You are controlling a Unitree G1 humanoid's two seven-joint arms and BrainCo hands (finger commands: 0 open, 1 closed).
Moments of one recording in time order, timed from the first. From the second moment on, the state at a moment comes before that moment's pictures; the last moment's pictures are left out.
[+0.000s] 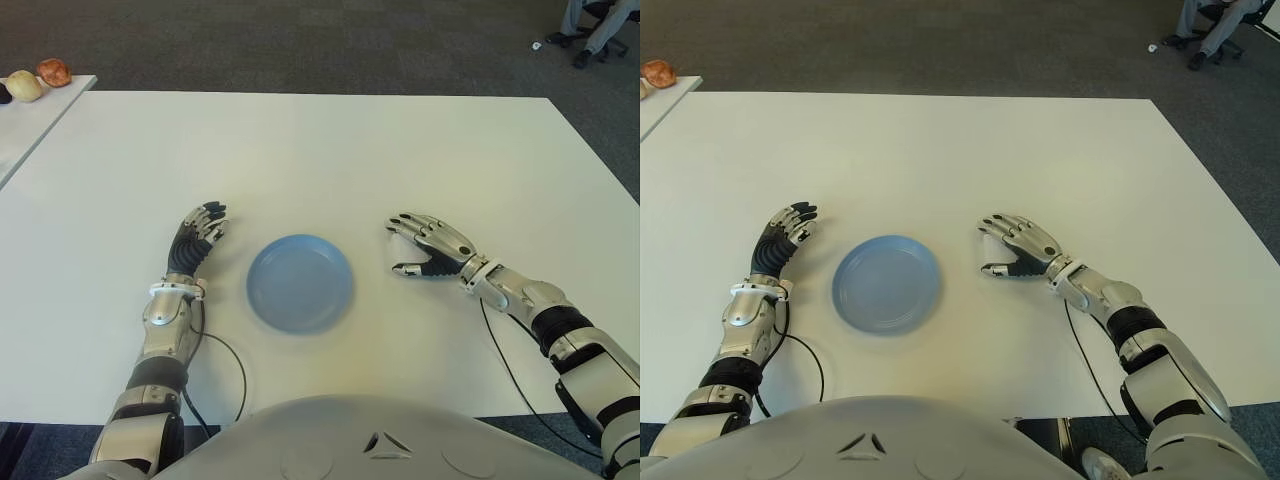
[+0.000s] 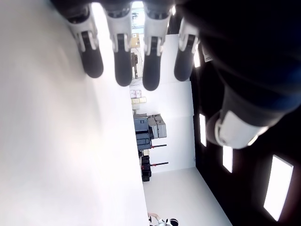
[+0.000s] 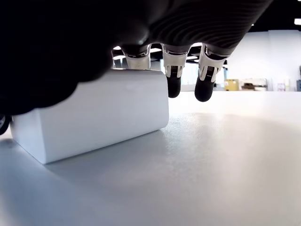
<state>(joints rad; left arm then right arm) -0.03 0.22 0.16 0.73 -0.13 -0.57 -0.20 -0.42 -0.70 0.63 0.86 -1.04 -0.67 -0.60</state>
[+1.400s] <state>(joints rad) -0.02 0.22 0.16 0.71 -0.14 -0.55 -0.20 -0.57 -0.67 0.86 1.05 -1.15 -0.59 -0.88</state>
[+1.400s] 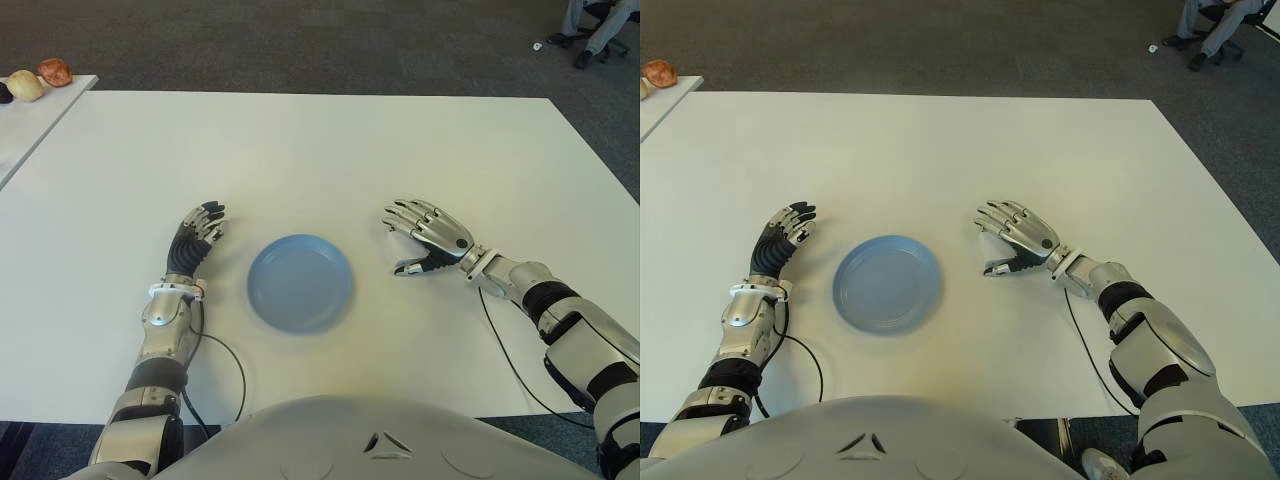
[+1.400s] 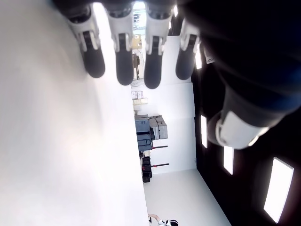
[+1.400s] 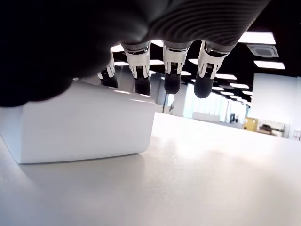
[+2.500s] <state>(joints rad) 0.00 0.22 0.16 0.68 -0.14 -0.52 -0.21 -0.50 -0.72 0.76 0.89 -1.00 -0.66 -0.59</state>
